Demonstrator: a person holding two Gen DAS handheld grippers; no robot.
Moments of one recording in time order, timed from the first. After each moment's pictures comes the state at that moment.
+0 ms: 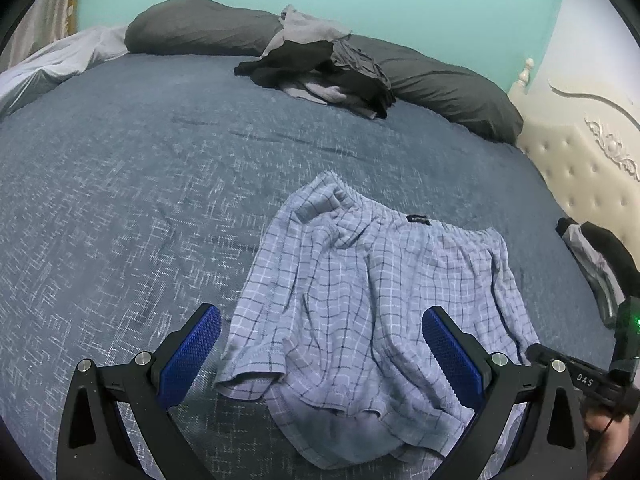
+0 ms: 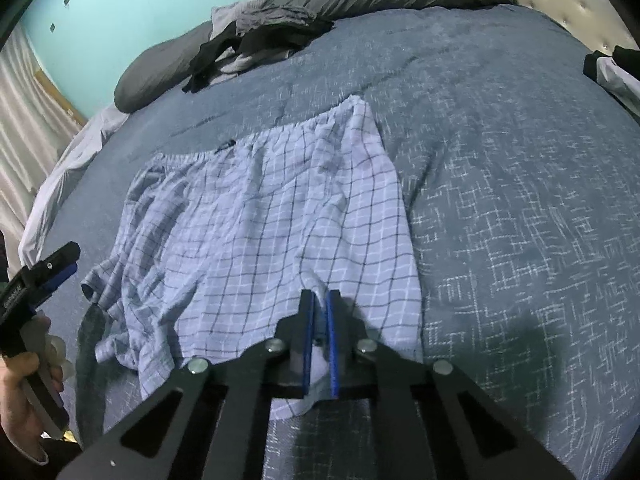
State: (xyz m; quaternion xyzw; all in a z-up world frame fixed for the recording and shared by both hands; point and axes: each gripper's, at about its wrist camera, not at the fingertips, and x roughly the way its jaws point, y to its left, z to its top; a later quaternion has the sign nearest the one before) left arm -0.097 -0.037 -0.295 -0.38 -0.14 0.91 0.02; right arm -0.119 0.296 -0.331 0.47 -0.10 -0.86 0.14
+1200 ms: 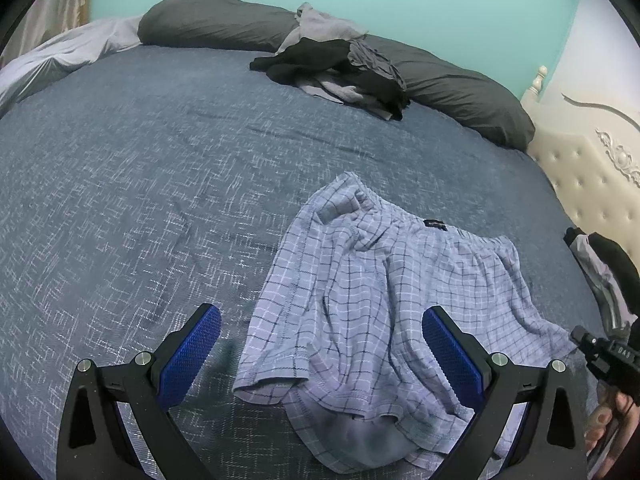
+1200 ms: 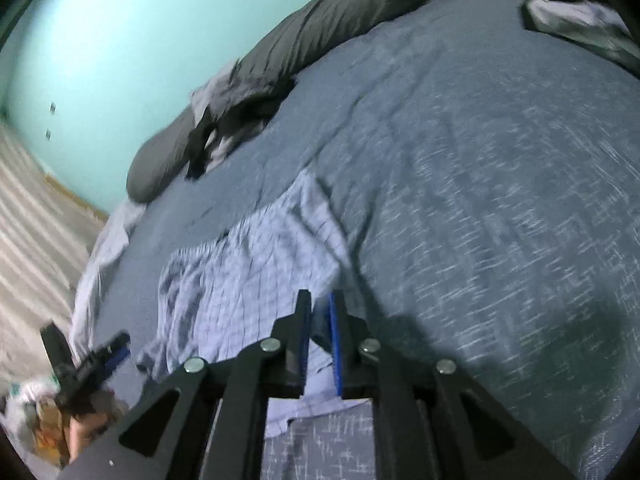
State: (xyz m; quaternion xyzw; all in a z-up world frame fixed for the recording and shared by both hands) left arm -0.100 -0.050 -0.300 -0.39 -0.15 0.91 0.00; right arm -0.118 0.380 -0.315 0.41 -0.28 -0.86 0.13
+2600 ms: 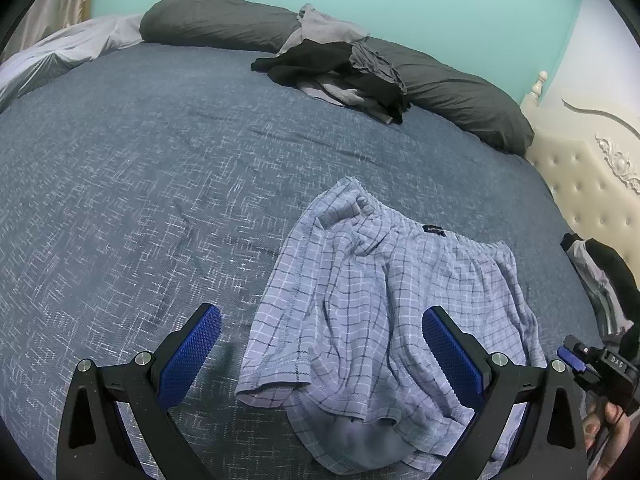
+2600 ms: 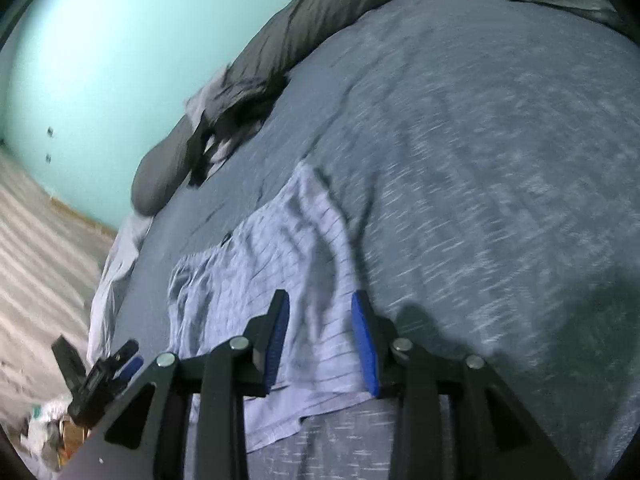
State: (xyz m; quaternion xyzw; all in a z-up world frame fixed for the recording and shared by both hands) left arm -0.099 -0.055 -0.296 -0.39 -0.16 0.91 0.00; right arm -0.106 0.380 -0.323 0.41 -0.31 -0.85 0.13
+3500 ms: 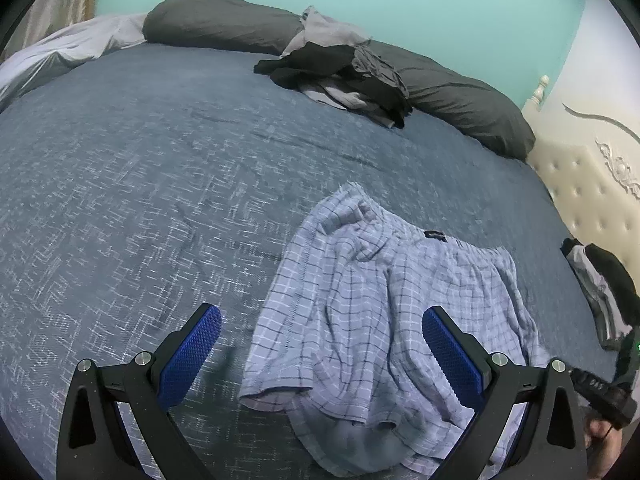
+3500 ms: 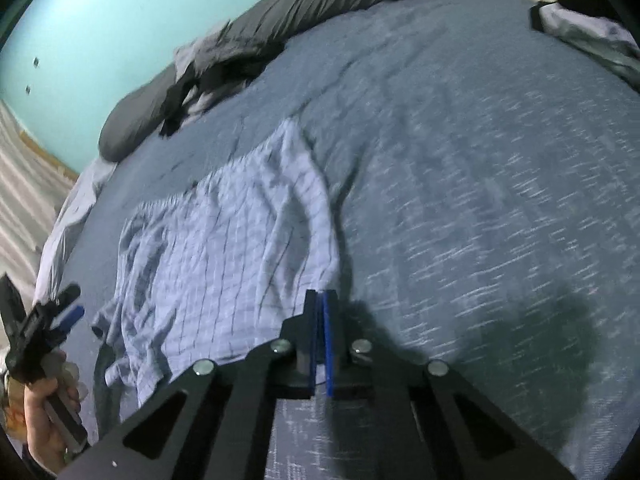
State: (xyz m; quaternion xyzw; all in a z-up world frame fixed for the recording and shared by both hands) left arm -0.102 -0.060 -0.295 -0.39 -0.17 0.91 0.00; right arm -0.105 0.365 -0.329 0.45 -0.19 -0.87 0.10
